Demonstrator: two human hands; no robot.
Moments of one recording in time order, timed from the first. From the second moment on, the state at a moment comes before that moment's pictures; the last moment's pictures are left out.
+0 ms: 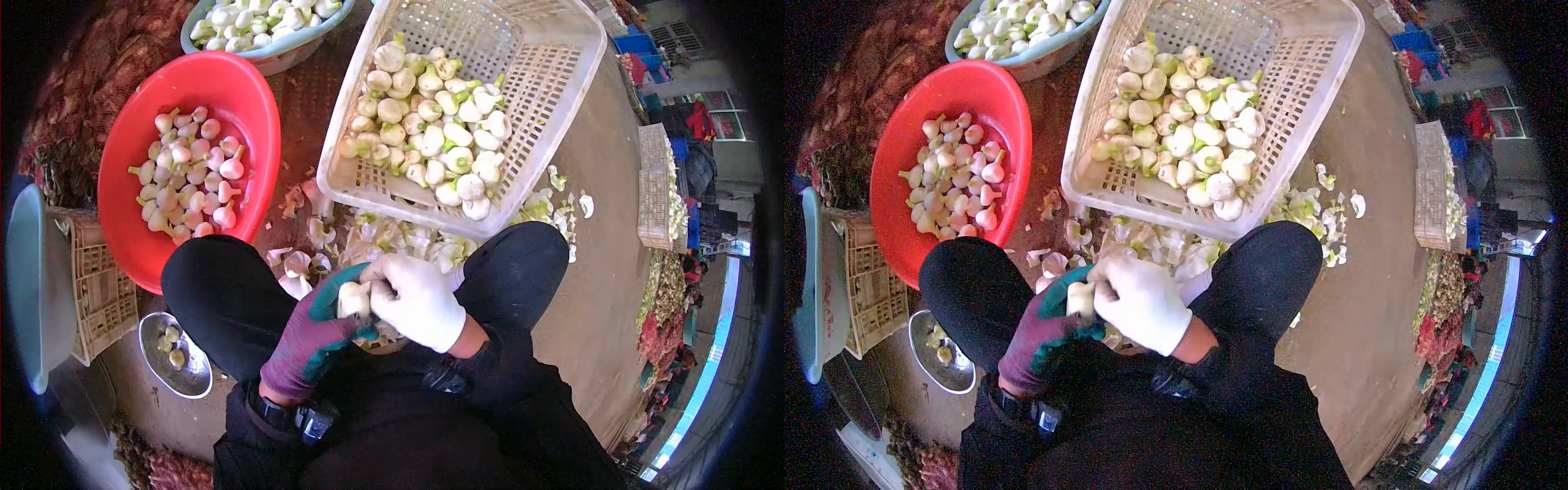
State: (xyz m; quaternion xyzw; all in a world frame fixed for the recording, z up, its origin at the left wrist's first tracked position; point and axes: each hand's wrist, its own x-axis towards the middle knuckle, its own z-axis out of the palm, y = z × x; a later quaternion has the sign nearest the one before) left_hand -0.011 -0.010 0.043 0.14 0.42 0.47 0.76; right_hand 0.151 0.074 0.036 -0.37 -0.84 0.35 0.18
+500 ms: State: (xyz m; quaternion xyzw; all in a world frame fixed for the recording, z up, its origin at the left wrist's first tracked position) left_hand -0.009 -0.010 0.045 0.20 0.47 0.57 0.65; right_hand 0.180 0.094 0.033 -0.41 -0.68 0.60 0.07
